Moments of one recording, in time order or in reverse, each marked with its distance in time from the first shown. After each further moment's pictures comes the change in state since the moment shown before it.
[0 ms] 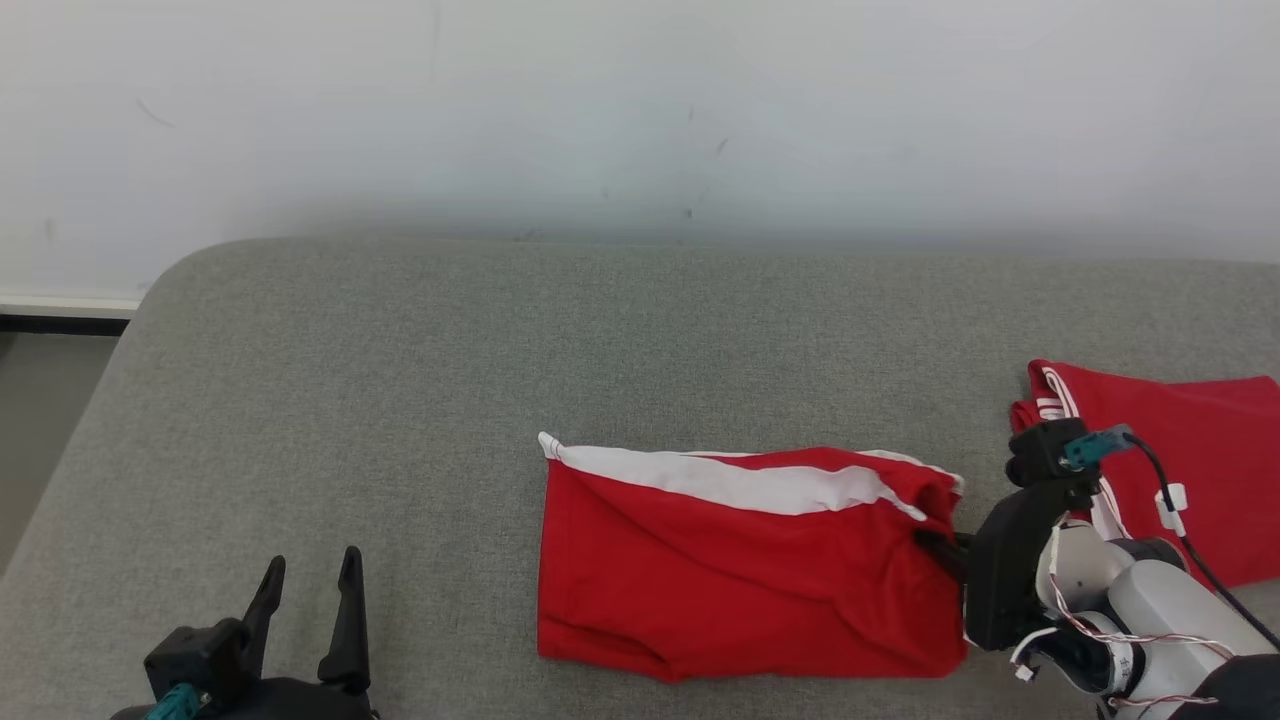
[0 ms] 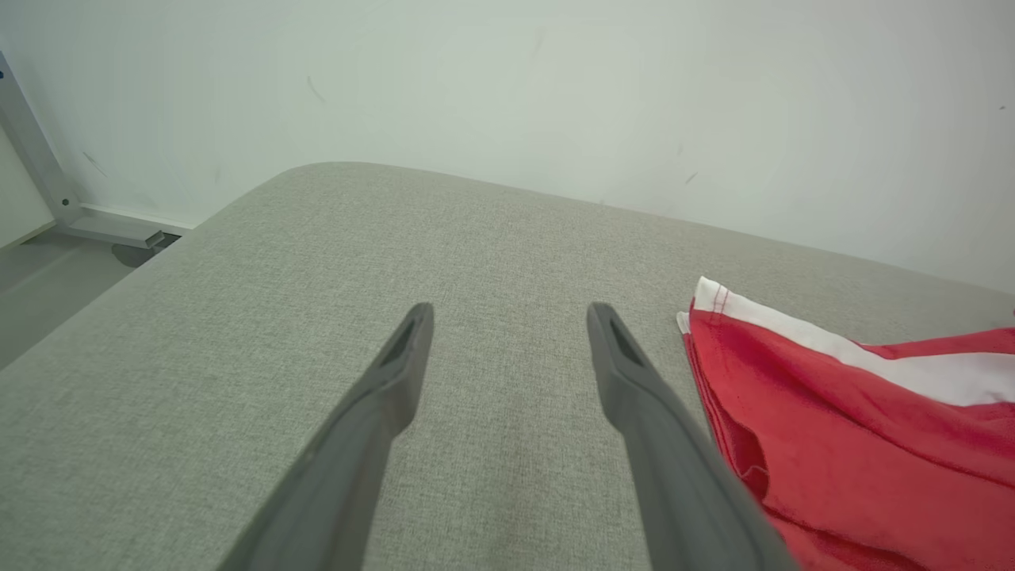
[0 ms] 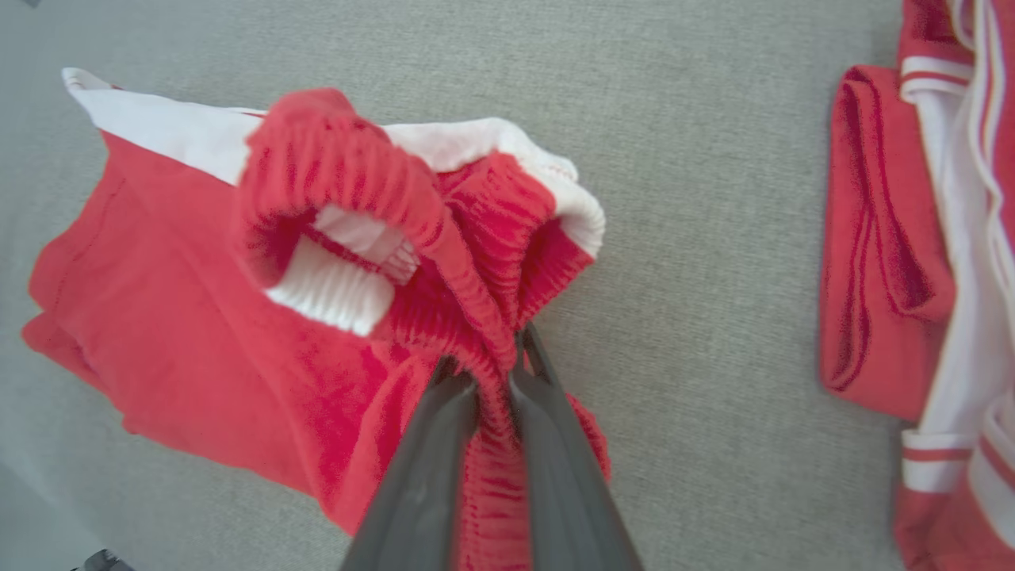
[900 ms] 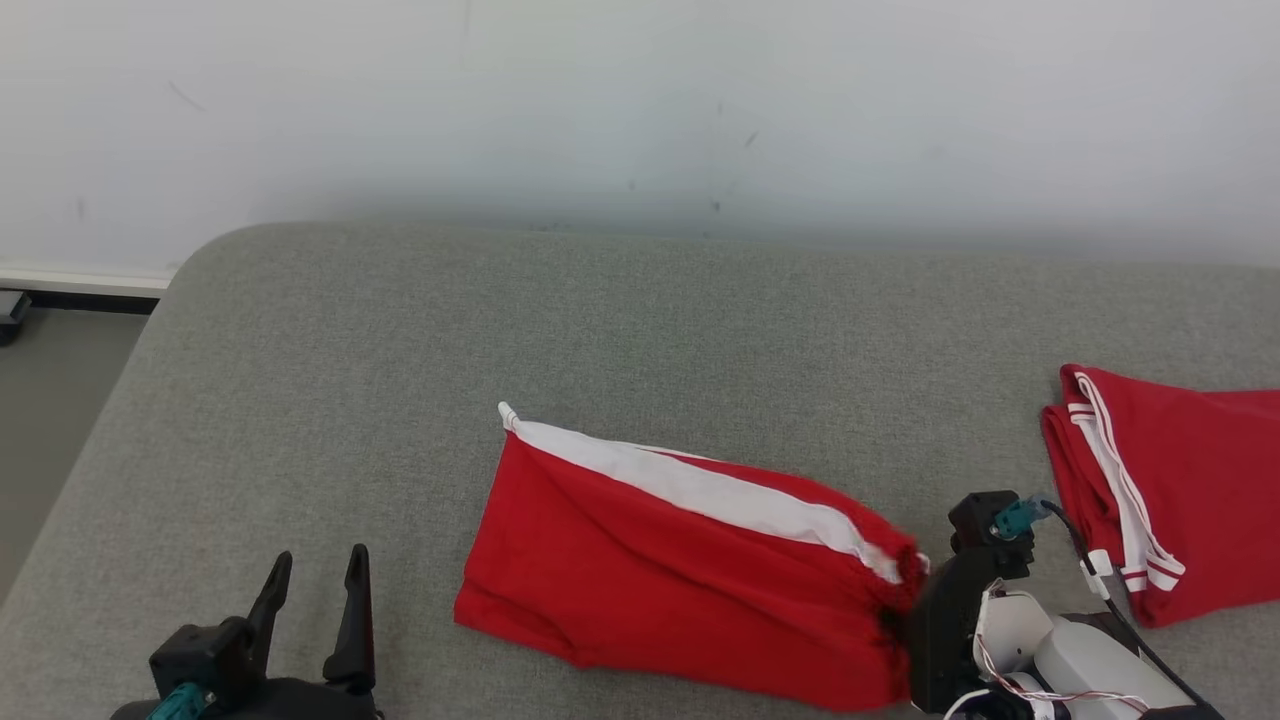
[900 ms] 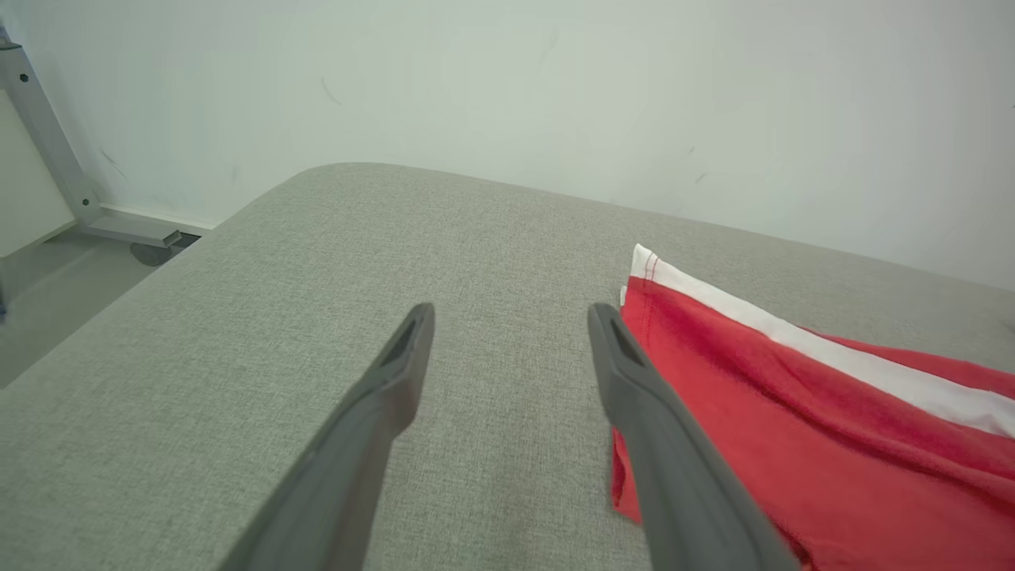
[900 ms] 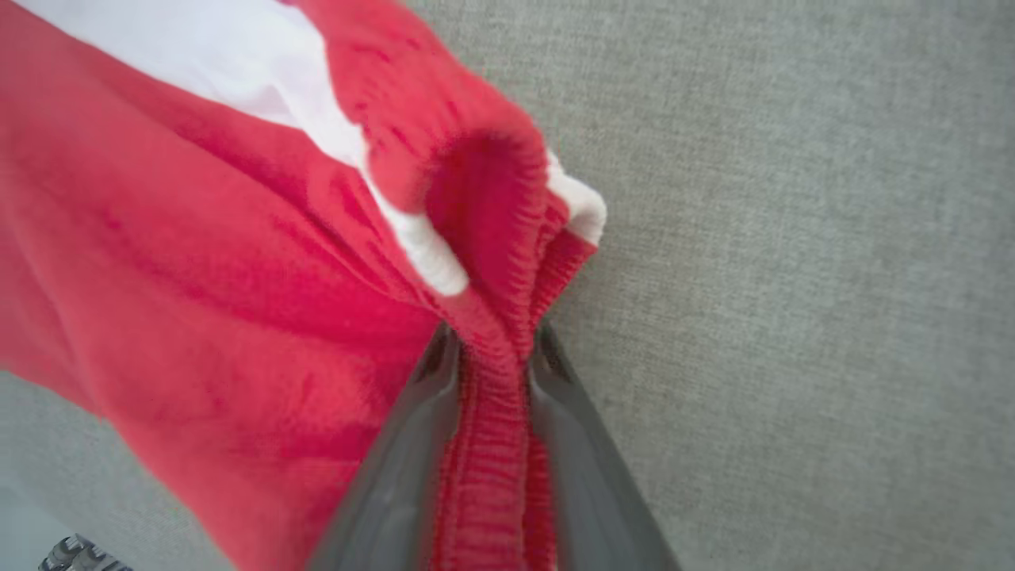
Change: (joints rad) left arm 0.006 0.012 -0.020 -0.026 0.000 0.002 0.000; right arm 0.049 0.116 0.062 0.088 -0.039 -0.095 0.017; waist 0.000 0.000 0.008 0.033
